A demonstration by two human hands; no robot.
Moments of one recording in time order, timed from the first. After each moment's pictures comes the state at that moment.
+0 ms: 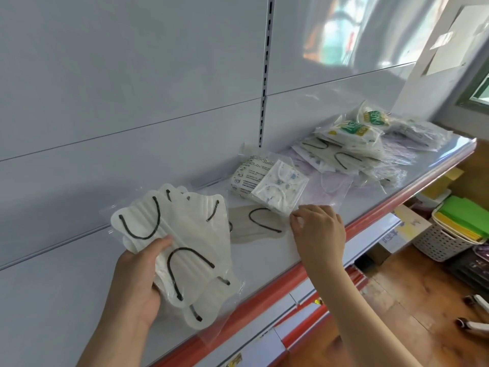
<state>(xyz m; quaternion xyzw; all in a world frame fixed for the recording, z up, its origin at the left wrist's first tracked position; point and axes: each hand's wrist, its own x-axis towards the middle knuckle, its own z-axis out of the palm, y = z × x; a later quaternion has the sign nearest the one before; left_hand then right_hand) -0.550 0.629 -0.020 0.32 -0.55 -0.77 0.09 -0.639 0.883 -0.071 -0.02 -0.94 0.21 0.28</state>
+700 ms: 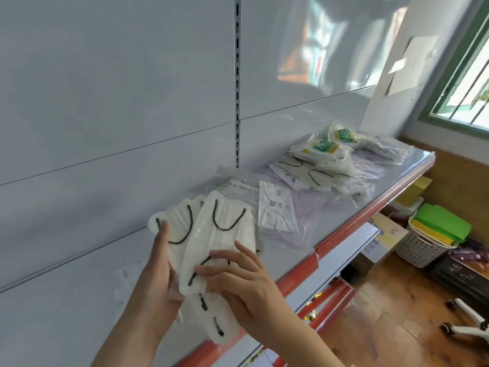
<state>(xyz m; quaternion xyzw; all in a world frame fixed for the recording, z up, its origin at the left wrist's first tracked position) -0.576 0.677 -0.005 0.19 -0.50 -0.84 -0.12 -0.582 0.849 -0.063 0.40 -0.81 0.39 0.18</state>
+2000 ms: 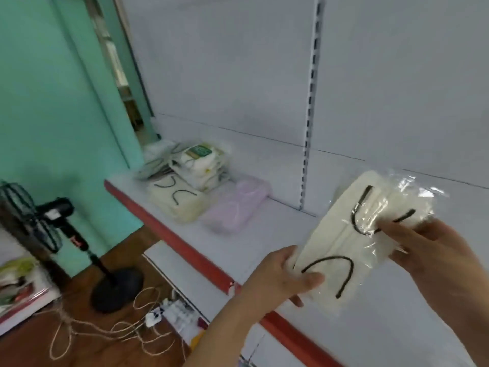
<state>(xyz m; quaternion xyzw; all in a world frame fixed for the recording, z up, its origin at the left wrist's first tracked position) -0.342 0.482 -0.007 0.34 -0.67 -0.62 0.22 -0.535 0.583 0.066 0.30 -0.57 0.68 -0.35</state>
